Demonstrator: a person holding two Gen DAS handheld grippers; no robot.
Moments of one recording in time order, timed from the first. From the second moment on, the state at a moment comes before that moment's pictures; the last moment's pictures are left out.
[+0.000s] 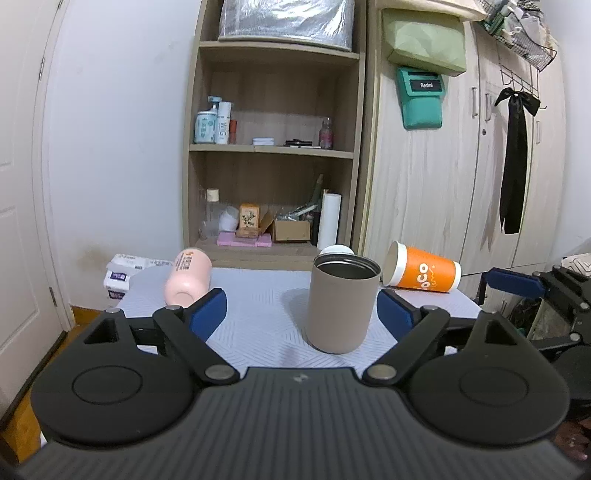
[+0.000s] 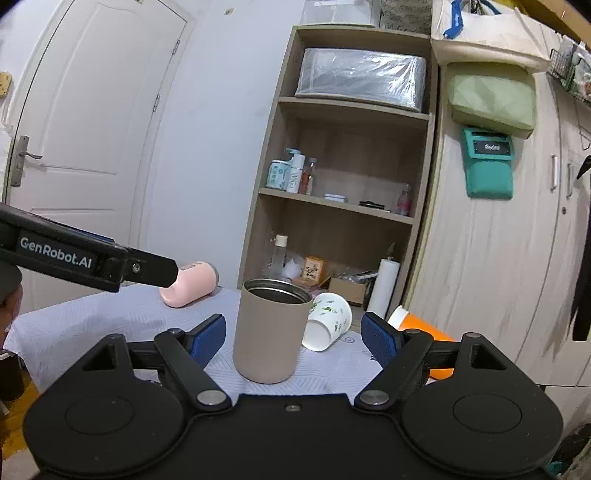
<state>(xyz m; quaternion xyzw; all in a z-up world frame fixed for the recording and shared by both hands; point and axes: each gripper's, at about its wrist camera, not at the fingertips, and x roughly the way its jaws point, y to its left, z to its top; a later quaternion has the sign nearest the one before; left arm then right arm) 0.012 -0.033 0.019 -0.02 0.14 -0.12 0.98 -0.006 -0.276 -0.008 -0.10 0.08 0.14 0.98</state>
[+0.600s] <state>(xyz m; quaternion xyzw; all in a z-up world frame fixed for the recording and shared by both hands) -0.006 -0.023 0.017 -0.04 0.15 -0.10 0.98 -0.022 -0.287 -0.002 -0.06 0.07 0.06 0.99</state>
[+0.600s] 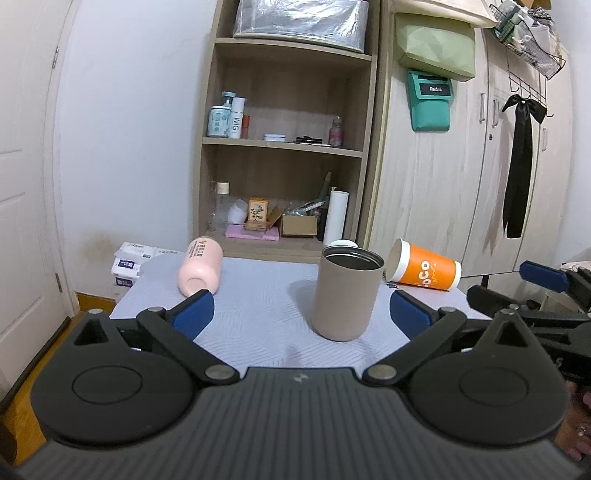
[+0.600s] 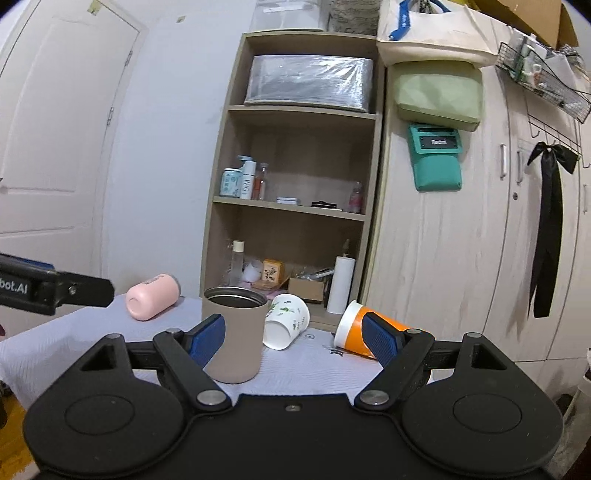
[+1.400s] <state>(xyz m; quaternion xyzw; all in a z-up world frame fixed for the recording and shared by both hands) -0.012 -0.035 0.013 -0.01 0.17 -0.07 0.98 -0.021 -0.284 -0.007 -0.04 0.10 0.05 0.99</state>
